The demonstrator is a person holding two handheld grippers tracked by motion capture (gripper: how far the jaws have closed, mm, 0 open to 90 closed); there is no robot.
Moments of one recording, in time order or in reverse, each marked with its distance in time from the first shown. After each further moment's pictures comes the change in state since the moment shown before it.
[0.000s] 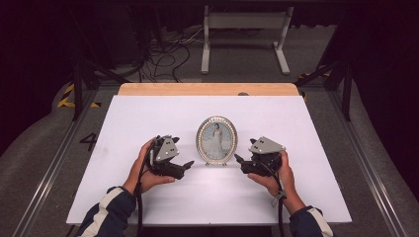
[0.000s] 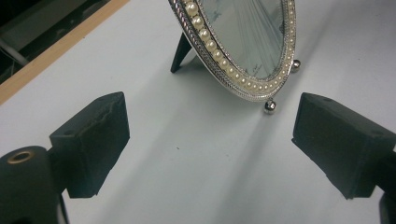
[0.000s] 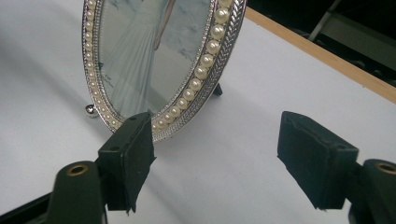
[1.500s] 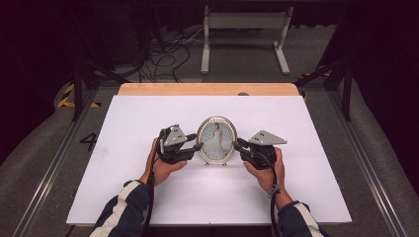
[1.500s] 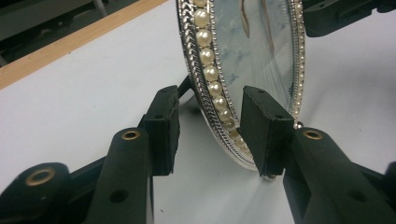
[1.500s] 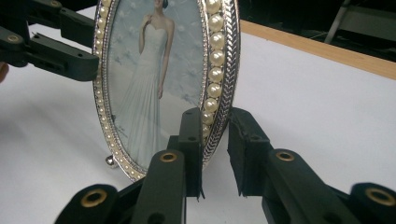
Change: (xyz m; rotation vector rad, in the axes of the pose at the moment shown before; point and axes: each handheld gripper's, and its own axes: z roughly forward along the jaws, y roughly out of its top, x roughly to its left) left arm 0.010 0.019 0.034 -0.100 -0.045 -0.141; right arm -0.005 0.007 0.016 -0.096 0.073 0.187
